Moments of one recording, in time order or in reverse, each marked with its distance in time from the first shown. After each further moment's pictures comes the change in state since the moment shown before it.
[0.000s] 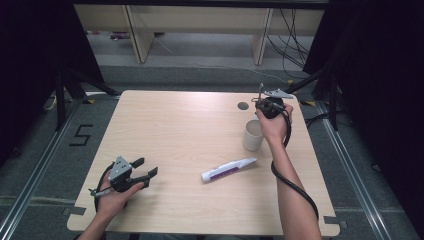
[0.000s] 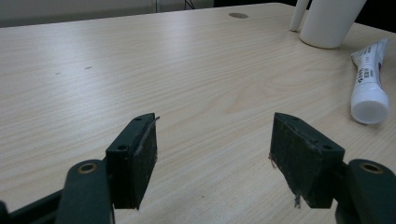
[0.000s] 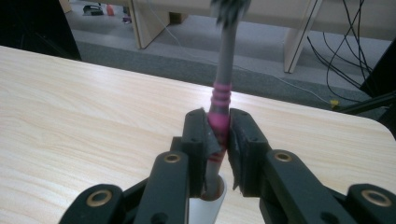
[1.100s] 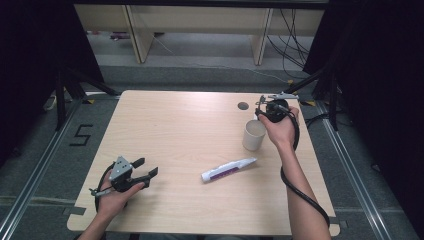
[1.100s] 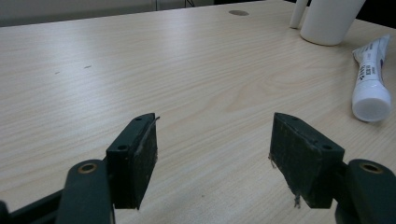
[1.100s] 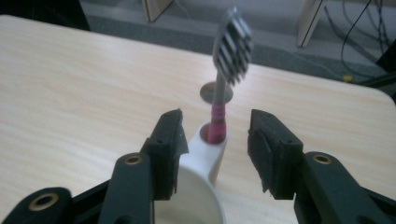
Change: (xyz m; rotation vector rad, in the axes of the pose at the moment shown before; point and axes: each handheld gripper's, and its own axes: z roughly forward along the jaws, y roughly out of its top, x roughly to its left) left arm -0.001 0.000 0.001 0.012 0.002 0.009; right arm -0.002 0.000 -0.028 0.121 0.038 0.008
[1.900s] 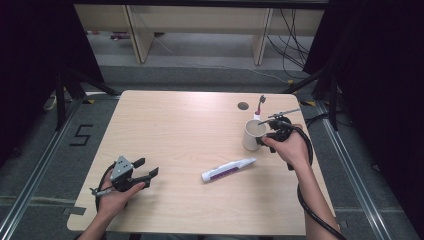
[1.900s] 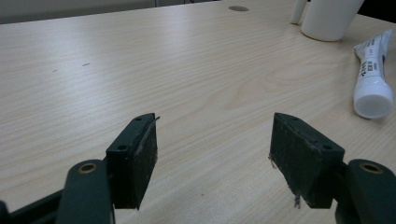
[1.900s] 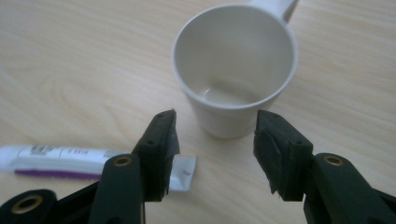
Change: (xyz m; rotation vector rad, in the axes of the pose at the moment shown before) left arm -0.001 0.000 0.002 0.014 -0.002 0.002; right arm 0.008 -0.036 -0.044 0.329 0.159 -0.068
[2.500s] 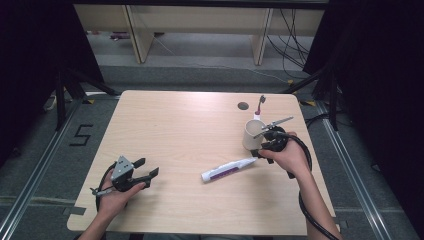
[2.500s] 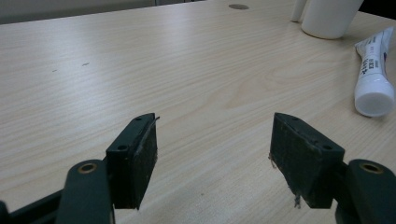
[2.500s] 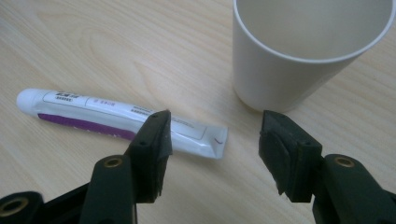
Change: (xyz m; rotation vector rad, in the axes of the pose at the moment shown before) left arm -0.001 0.000 0.000 0.005 0.005 0.007; right arm 0.015 -0.020 0.007 0.082 0.089 -0.081
